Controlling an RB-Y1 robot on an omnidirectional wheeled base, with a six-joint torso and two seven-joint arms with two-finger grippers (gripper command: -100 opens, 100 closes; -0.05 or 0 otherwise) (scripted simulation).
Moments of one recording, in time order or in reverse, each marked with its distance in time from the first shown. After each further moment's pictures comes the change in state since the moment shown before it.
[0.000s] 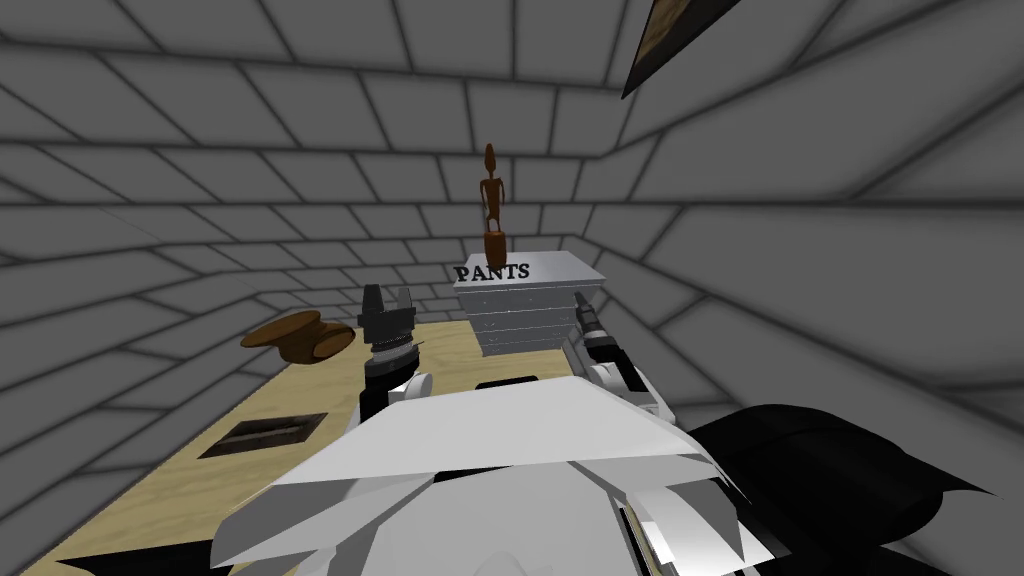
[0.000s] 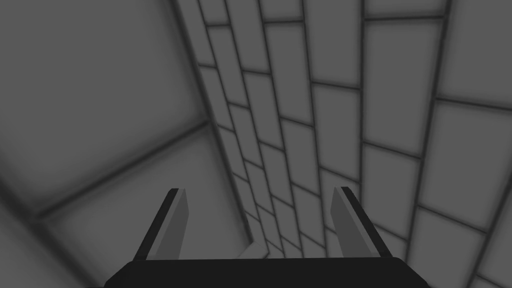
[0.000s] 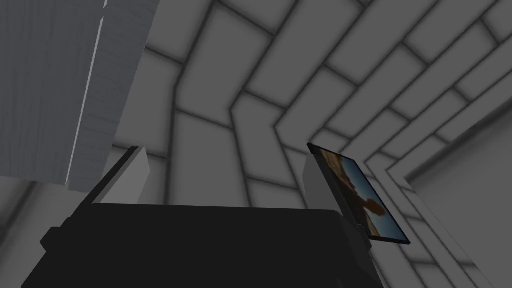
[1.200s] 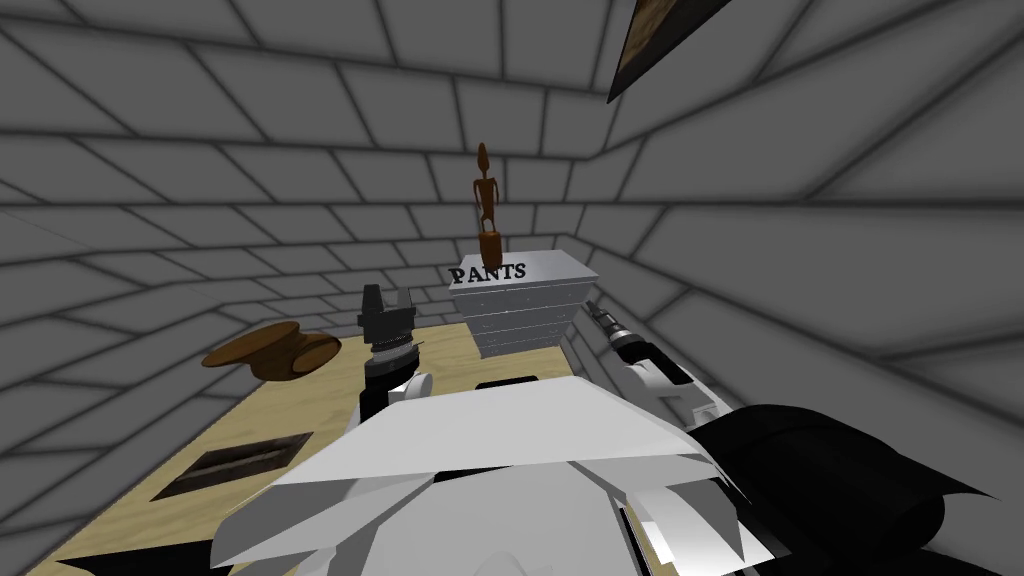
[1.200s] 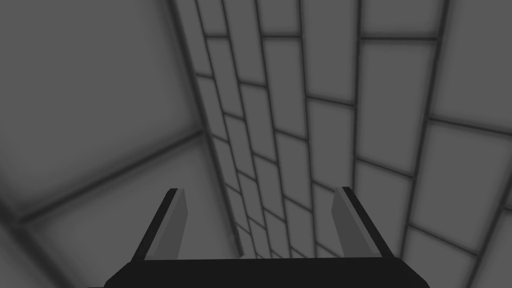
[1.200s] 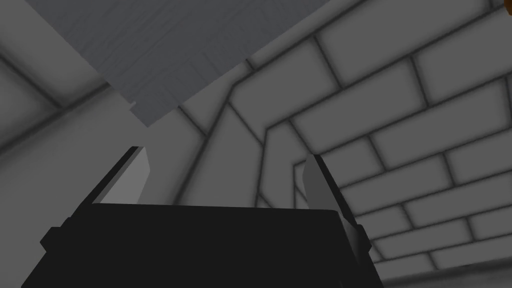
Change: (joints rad) left arm 0.000 0.000 0.000 0.000 0.000 0.000 0.000; right arm 0.067 -0.324 -0.144 0.099 -0.241 0.165 0.314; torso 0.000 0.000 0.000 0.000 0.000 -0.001
